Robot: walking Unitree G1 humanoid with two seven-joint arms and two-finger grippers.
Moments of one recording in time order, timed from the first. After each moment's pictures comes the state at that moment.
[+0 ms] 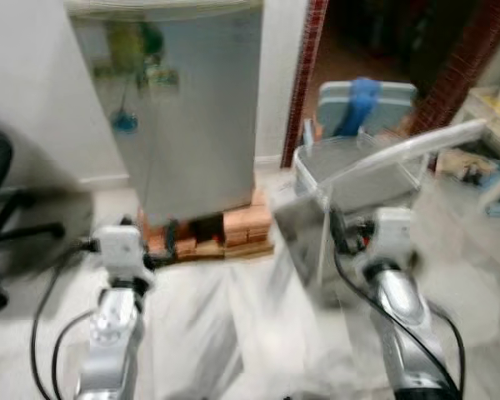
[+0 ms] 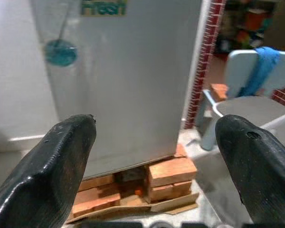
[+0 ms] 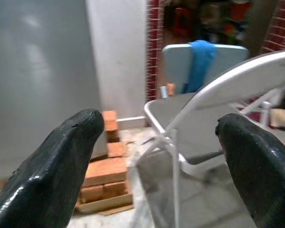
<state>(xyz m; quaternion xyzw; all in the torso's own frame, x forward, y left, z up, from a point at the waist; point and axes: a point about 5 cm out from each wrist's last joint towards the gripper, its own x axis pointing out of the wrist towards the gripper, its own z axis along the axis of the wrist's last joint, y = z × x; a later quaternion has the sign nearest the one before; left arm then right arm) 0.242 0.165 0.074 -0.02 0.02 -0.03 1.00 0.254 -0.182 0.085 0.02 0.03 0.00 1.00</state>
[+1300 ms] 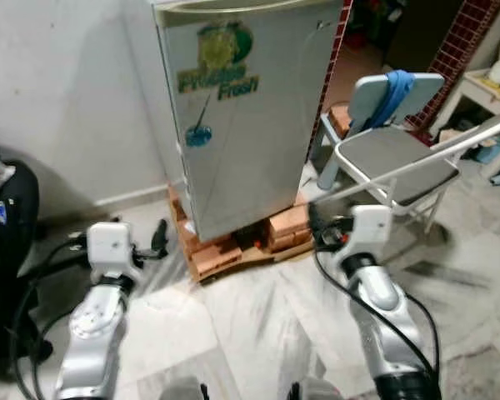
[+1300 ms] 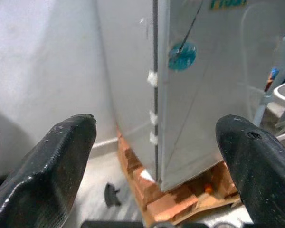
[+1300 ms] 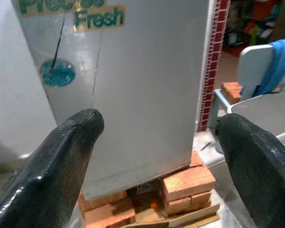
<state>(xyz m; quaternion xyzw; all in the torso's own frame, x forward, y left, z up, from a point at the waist) 0.243 0.194 0.075 0.02 0.03 -0.01 1.00 0.272 -0.144 0.092 0.03 0.02 0.07 1.00</state>
